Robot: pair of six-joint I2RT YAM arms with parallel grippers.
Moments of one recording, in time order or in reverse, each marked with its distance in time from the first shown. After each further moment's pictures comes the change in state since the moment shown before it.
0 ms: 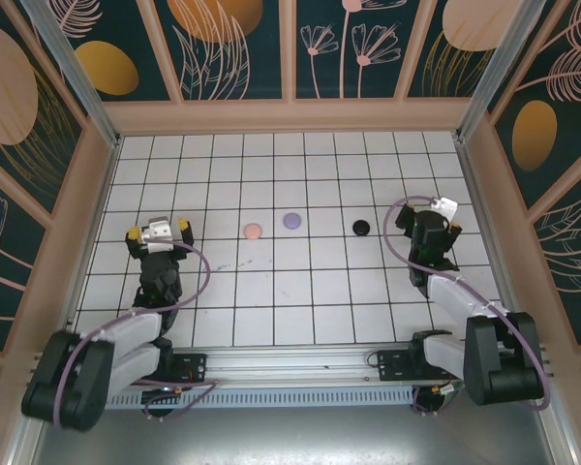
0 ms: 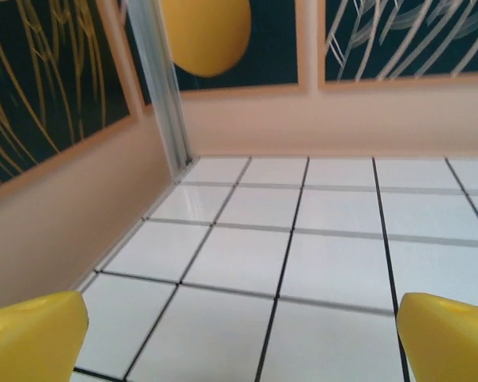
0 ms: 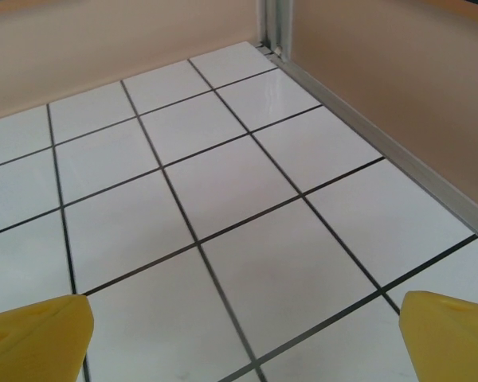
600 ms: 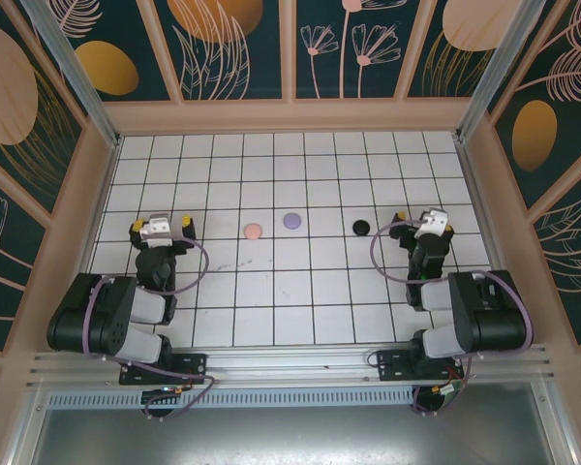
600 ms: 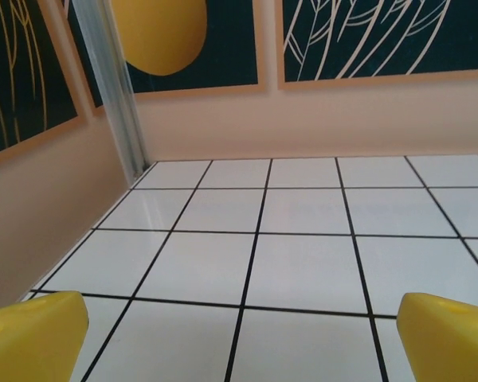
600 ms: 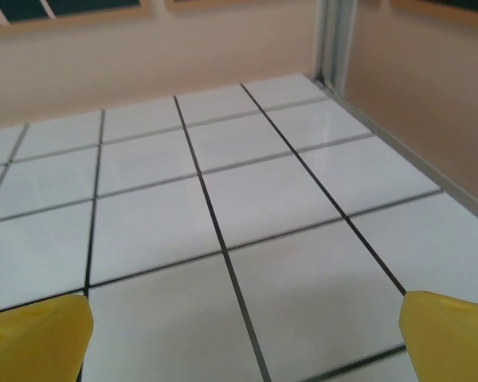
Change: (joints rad) left arm 0.157 0.363 0.016 0.393 0.306 -0.033; right arm -0.051 0.290 -0.238 0.753 -0.190 -0.169
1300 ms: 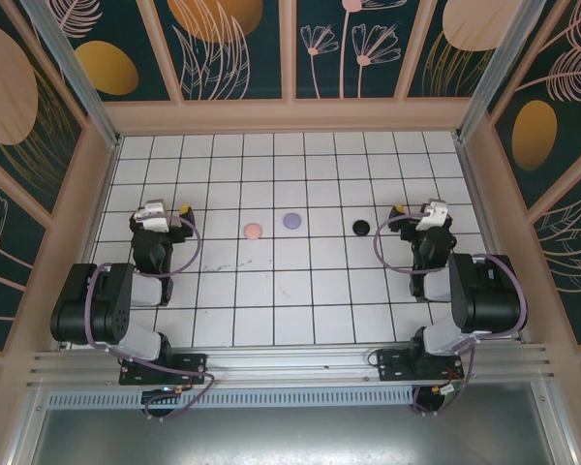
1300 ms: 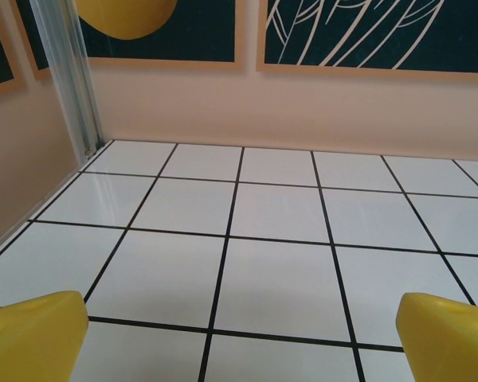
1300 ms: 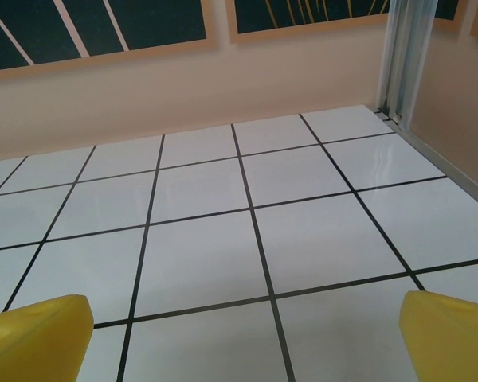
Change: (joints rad) left arm 0.084 0.045 0.143 -0.179 0.126 -0.100; right arm -0.080 0.097 0.080 0.059 -0.223 -0.016
